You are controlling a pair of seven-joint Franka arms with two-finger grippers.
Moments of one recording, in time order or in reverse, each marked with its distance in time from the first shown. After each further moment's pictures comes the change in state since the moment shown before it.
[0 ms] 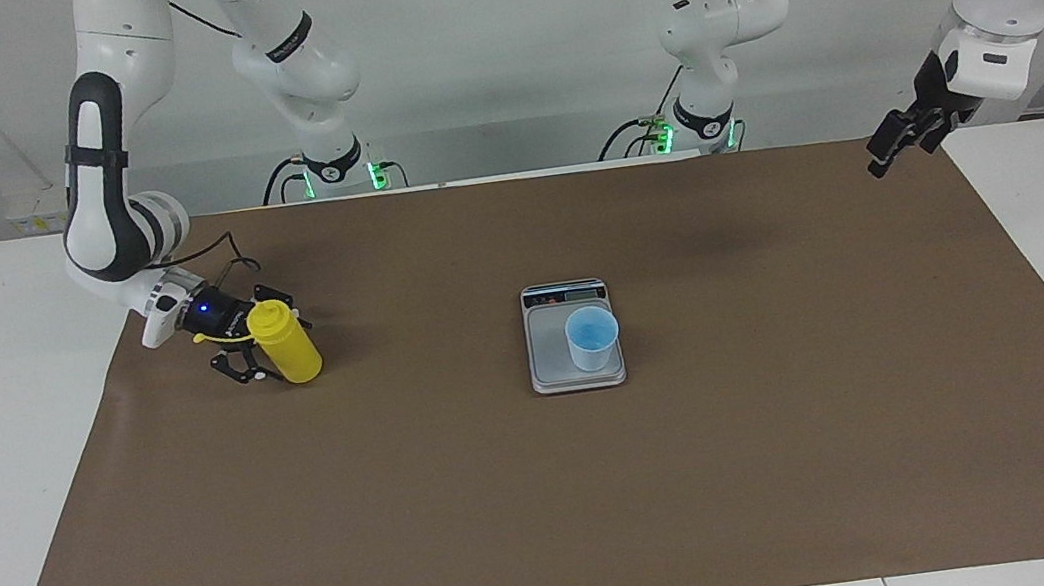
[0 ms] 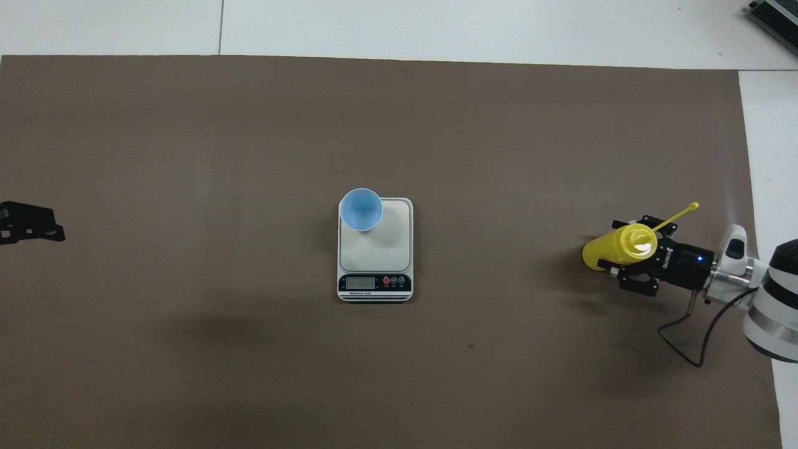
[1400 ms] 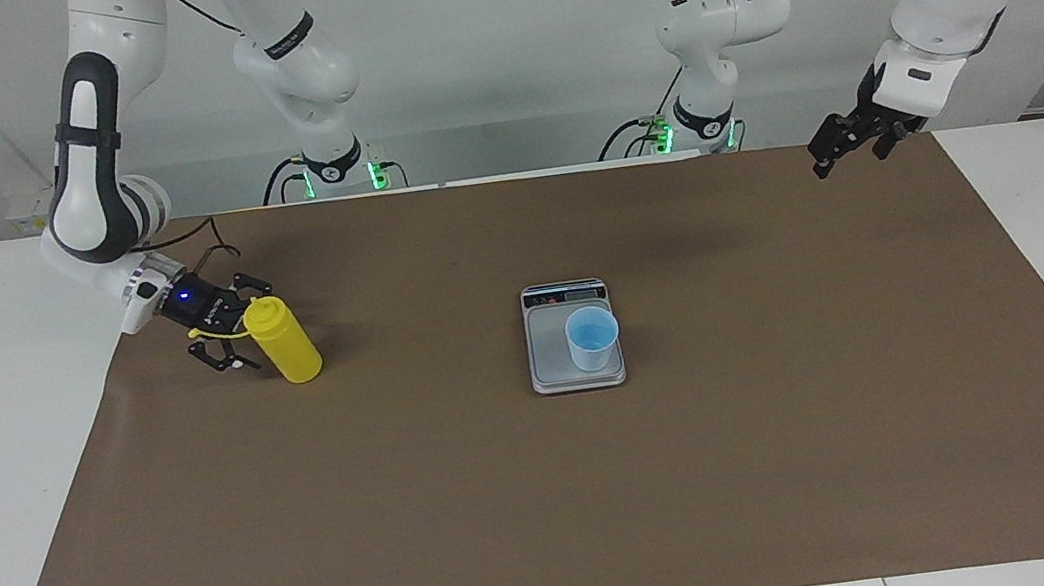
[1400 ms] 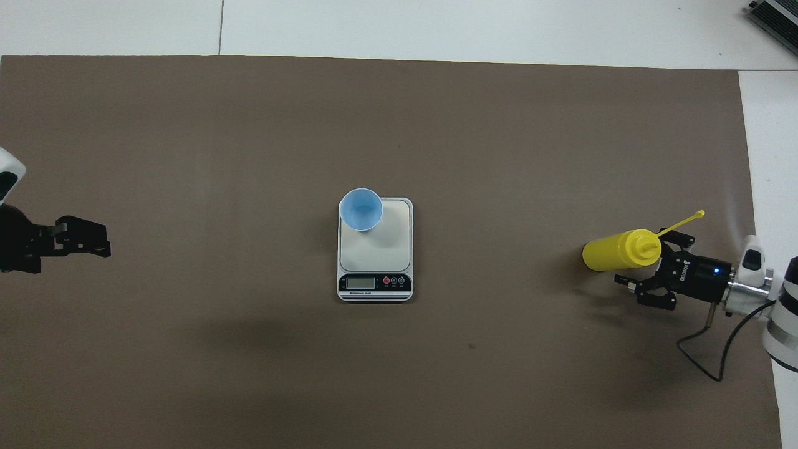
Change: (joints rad) left arm -0.079 0.000 -0.010 -0.002 0.000 -0.086 0.003; right arm -0.057 -0.014 -0.004 -0.024 -0.110 0.012 0.011
